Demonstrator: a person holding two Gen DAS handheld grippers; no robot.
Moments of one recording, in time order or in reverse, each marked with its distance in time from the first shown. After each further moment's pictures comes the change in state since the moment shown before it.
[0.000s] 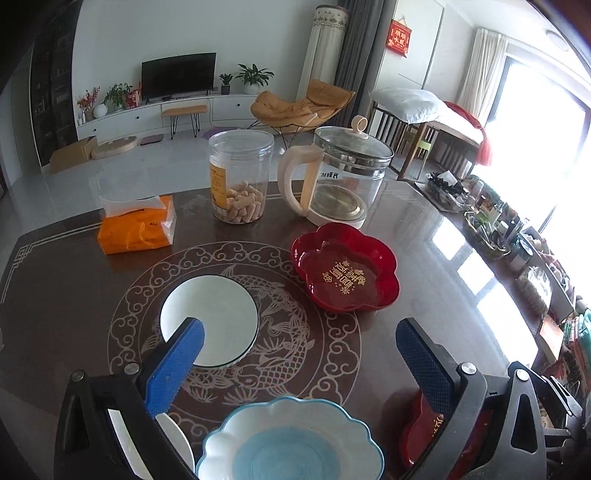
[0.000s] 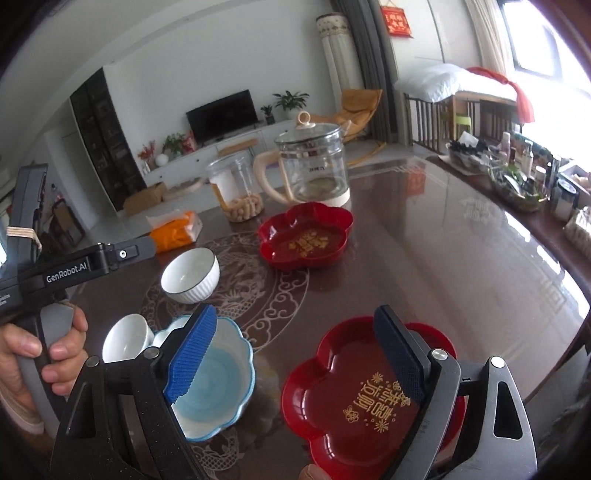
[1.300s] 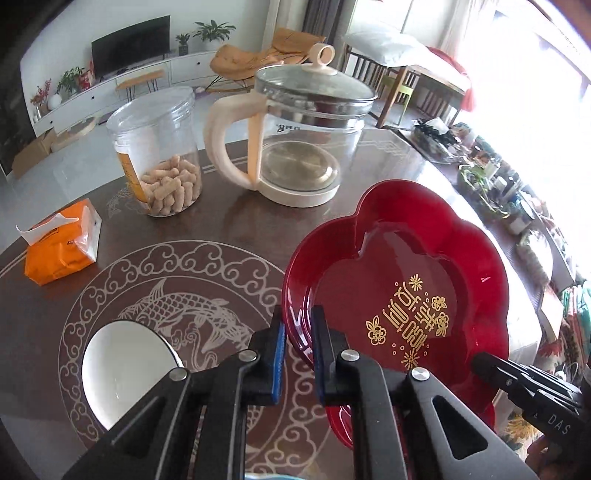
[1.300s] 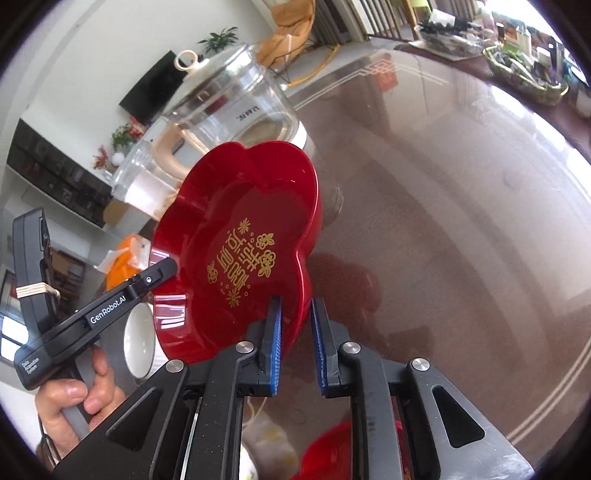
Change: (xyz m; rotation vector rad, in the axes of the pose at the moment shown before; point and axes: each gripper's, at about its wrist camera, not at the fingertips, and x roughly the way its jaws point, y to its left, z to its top) left arm 0.083 -0.048 0.031 0.112 0.191 -0.088; right arm 0.086 -0.079 0.059 0.302 0.239 0.069
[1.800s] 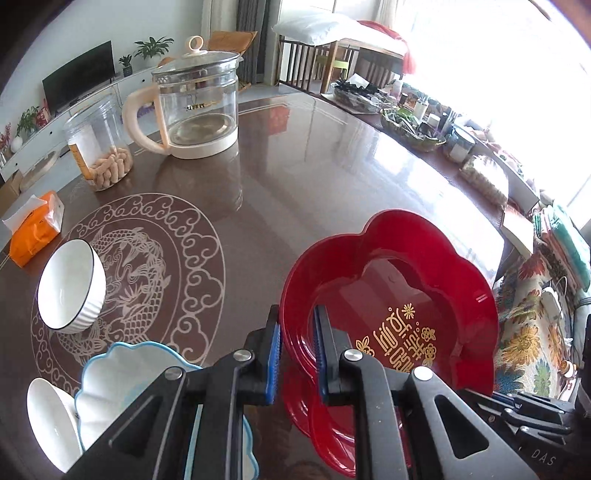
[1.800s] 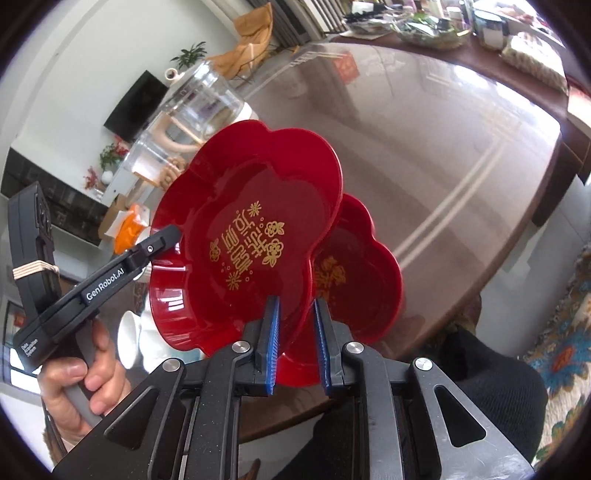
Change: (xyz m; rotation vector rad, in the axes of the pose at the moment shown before) left arm -0.026 -0.118 -0.112 0.185 0.039 -0.067; right arm -0.096 -0.067 -0.151 0.188 0.019 -0.037
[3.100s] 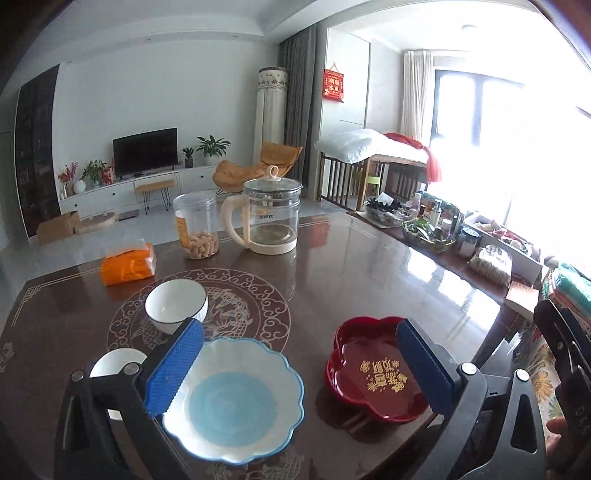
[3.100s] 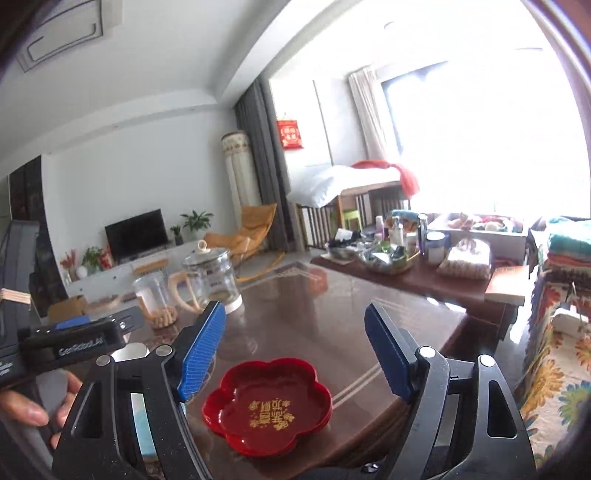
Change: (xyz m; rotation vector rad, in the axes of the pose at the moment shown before) left arm -0.156 0.022 -0.117 -0.072 -0.499 0.168; right arm -0.120 0.061 -0.116 -0.315 -0.955 -0.196
